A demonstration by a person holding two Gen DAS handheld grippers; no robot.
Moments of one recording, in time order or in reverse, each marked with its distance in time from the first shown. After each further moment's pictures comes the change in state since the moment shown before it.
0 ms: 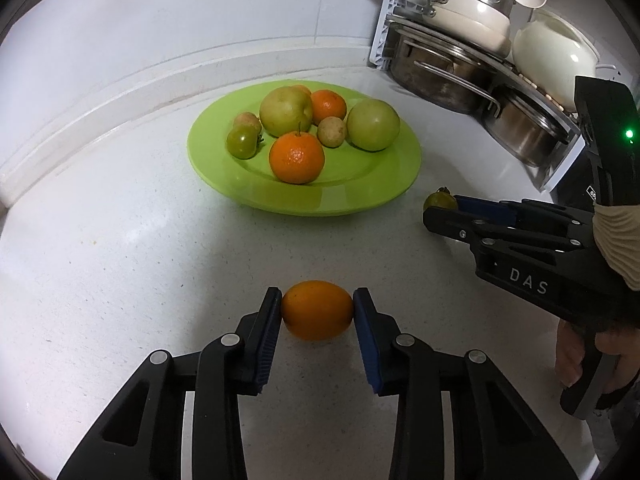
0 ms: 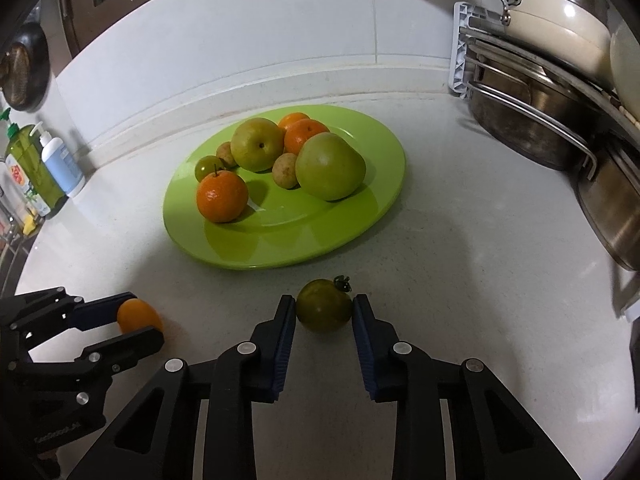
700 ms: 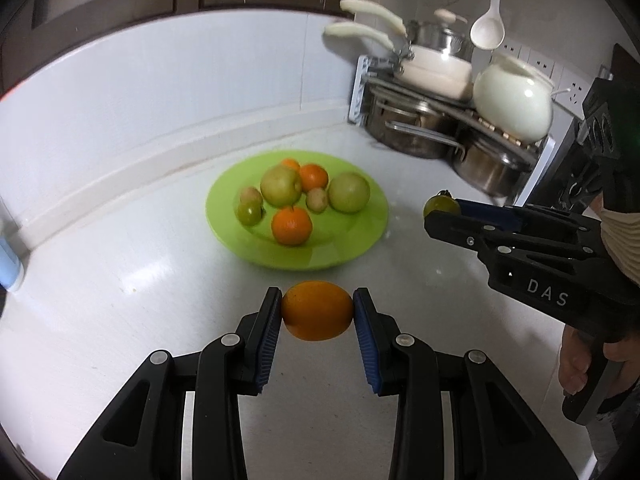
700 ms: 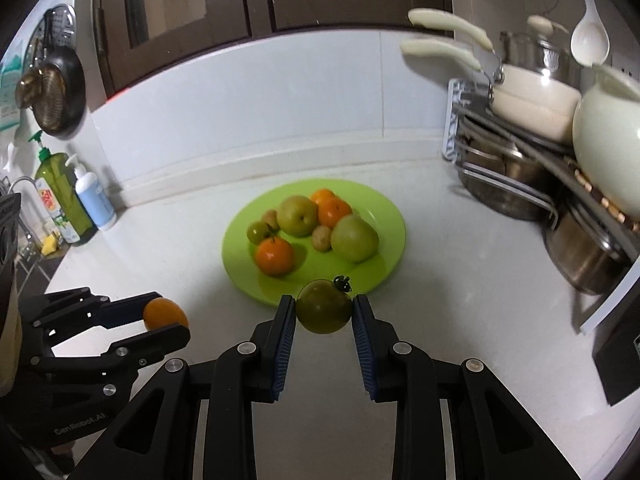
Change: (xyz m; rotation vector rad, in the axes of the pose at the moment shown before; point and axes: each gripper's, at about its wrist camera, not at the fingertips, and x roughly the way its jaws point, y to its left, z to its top) left arm -0.071 0.000 0.008 0.055 -0.176 -0.026; right arm -0.080 0.030 0.010 -0.018 -0.175 -0.007
